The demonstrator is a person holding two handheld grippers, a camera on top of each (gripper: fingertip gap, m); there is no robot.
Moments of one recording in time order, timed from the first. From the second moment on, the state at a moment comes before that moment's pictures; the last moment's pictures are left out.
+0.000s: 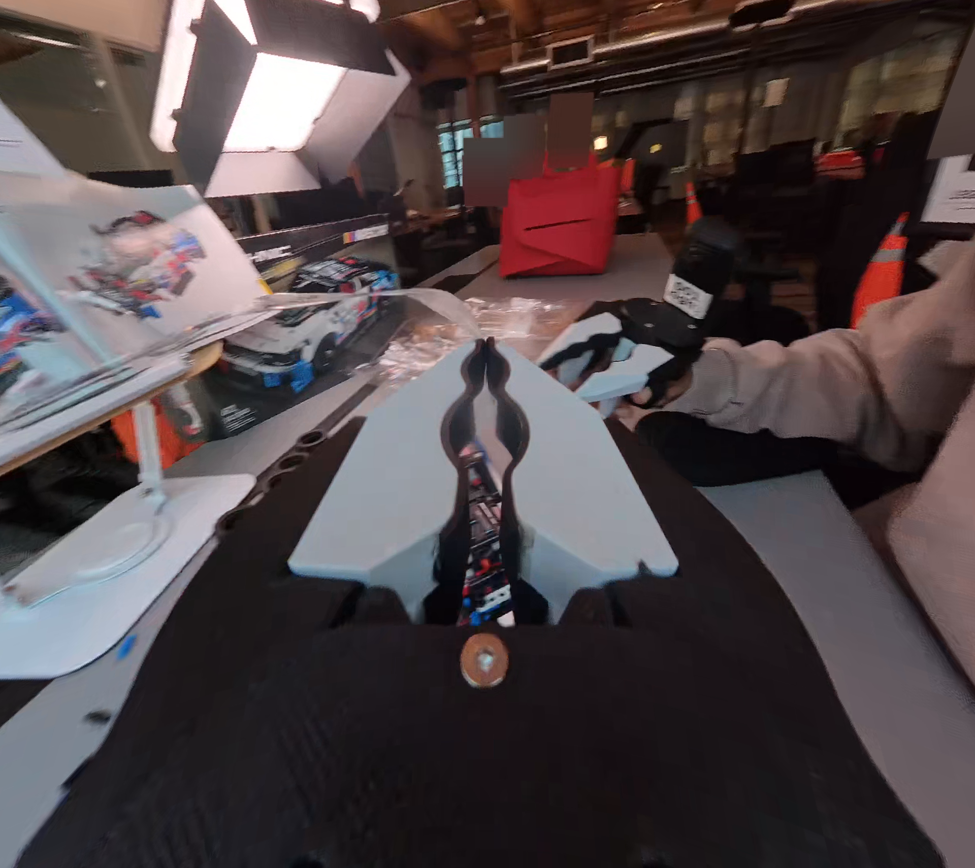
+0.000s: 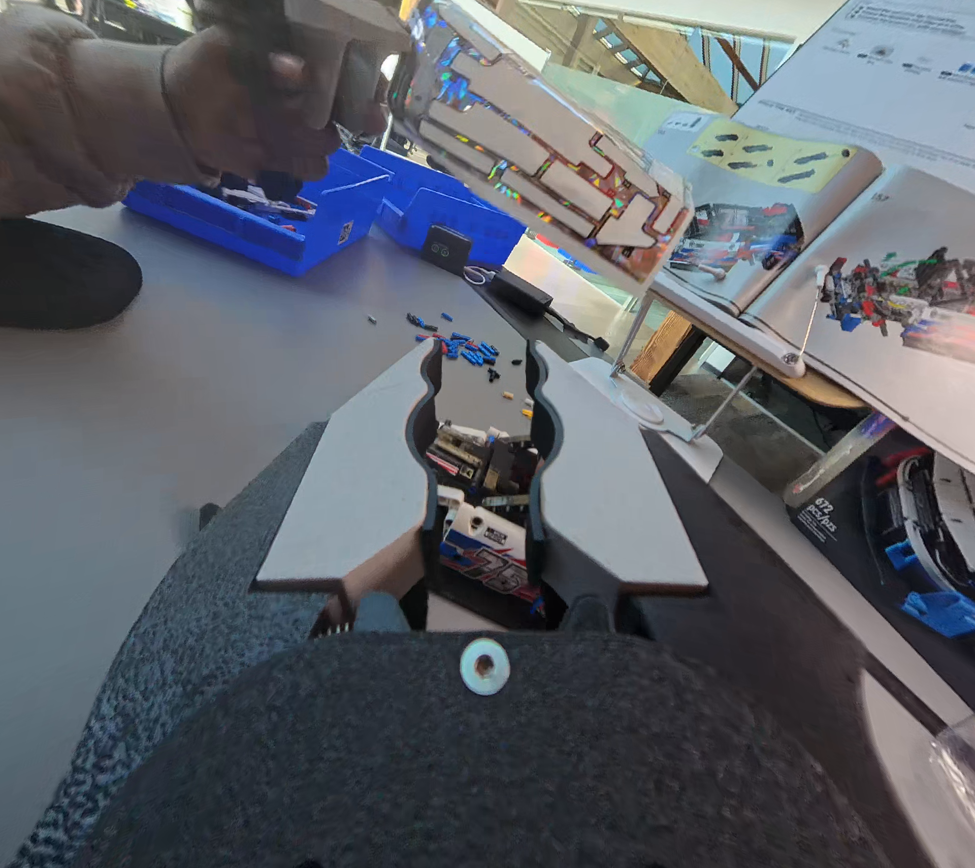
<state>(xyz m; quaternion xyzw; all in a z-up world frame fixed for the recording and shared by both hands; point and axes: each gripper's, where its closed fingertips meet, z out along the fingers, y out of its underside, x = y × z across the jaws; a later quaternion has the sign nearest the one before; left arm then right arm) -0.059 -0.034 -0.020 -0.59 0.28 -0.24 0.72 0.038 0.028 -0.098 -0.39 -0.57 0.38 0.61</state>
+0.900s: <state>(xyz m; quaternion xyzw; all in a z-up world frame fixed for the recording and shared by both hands) -0.023 -0.053 -0.086 -0.58 0.22 -0.50 0.60 0.049 -0.051 -0.099 -0.30 -0.58 0.67 0.36</state>
